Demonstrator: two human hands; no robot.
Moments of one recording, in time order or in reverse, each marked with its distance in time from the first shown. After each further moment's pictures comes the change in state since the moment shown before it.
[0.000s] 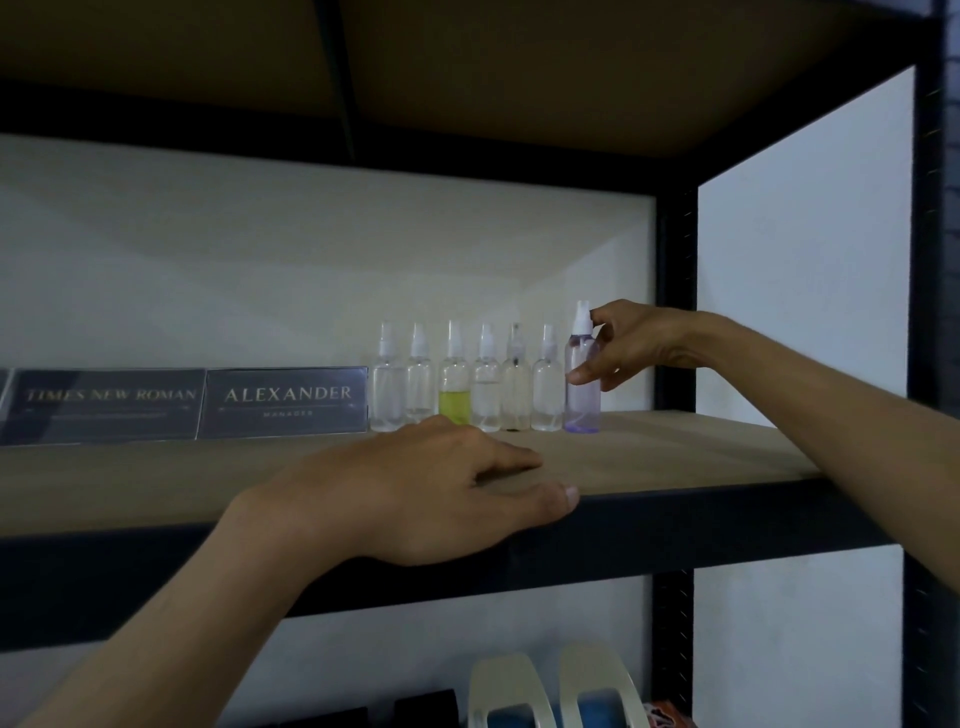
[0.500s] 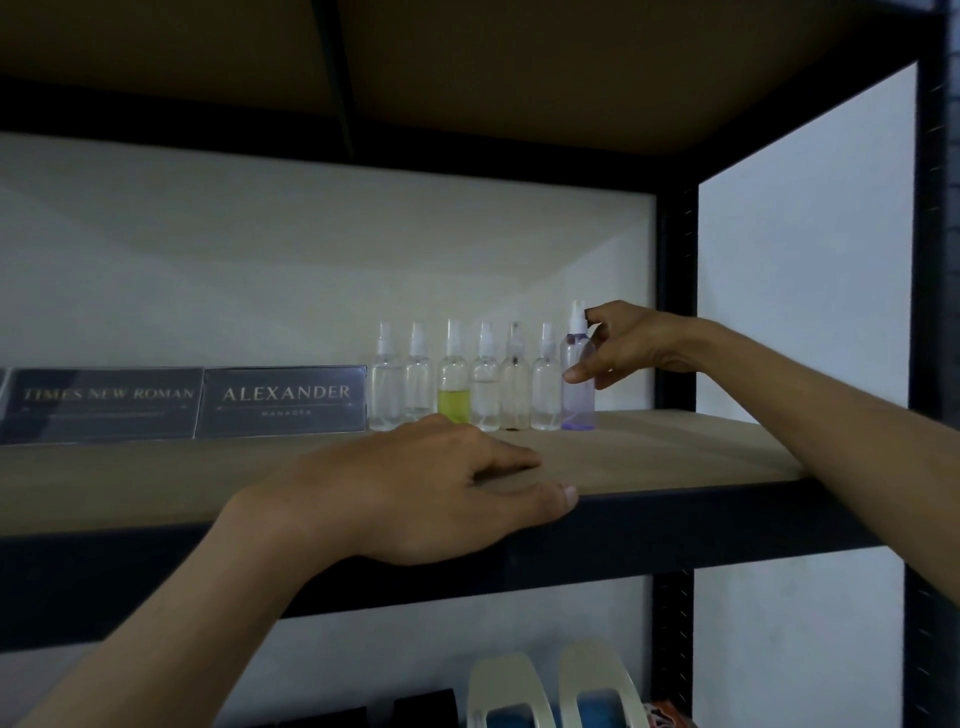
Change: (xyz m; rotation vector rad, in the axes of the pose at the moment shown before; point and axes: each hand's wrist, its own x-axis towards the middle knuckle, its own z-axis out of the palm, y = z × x) left_hand 0.002 -0.003 0.001 -0.013 0.002 0.012; right_hand 0.001 -0.001 0.007 0.042 0.018 -0.015
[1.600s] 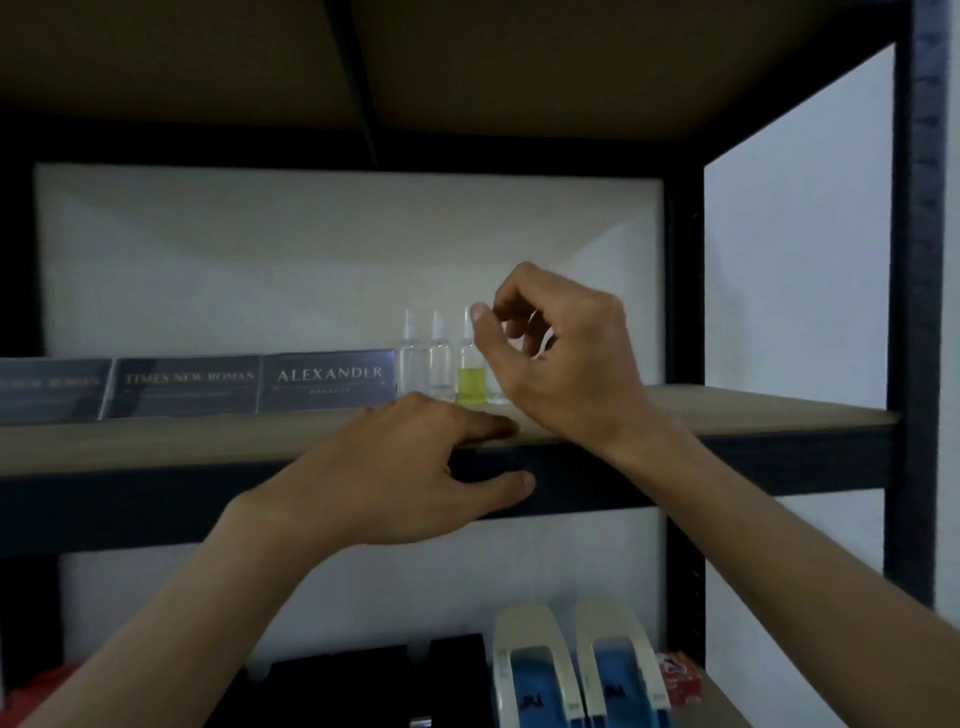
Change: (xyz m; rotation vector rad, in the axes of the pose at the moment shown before) left_hand -0.037 -0.005 0.022 0.093 0.367 0.098; right_hand -0.147 -0.103 0.105 0.038 0.862 -0.871
